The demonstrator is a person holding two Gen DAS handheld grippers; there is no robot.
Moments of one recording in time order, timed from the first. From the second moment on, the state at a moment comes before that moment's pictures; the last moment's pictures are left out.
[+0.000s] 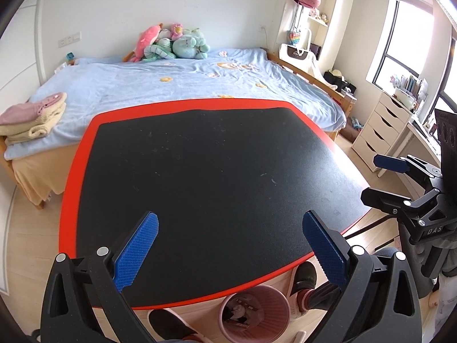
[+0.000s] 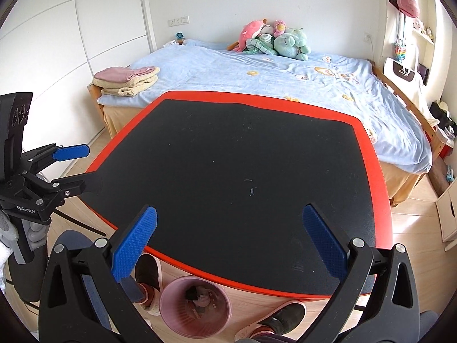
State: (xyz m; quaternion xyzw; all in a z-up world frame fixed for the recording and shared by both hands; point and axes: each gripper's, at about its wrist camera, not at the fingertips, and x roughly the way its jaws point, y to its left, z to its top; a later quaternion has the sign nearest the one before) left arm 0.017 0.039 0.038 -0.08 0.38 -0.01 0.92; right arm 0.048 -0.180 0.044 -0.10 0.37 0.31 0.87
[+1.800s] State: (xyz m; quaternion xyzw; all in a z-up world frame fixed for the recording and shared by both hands) left arm 0.020 0.036 0.034 -0.06 0.39 0.00 0.92; right arm 0.052 -0.181 0.039 -0.10 0.37 0.31 0.87
